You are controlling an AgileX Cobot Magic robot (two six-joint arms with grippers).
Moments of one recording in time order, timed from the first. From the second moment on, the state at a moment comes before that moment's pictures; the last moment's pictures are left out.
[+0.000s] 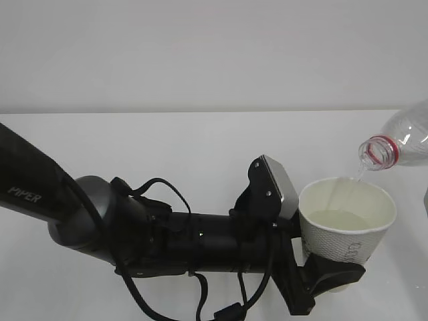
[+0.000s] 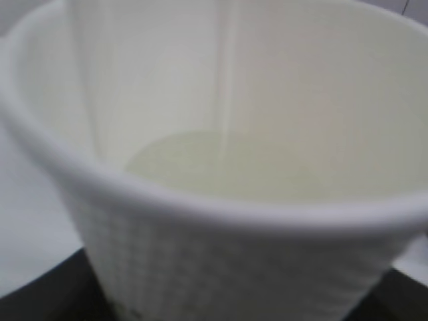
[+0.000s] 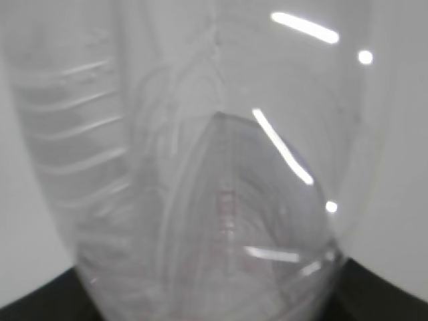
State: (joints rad) left arm -0.86 2.17 -1.00 0.73 -0.97 -0.46; right arm 0.04 1.14 -0.27 -0.11 -0.68 -1.52
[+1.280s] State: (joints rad) left arm -0.86 2.17 -1.00 0.73 -0.97 -0.46; right arm 0.04 1.14 -0.27 -0.11 -0.71 -1.53
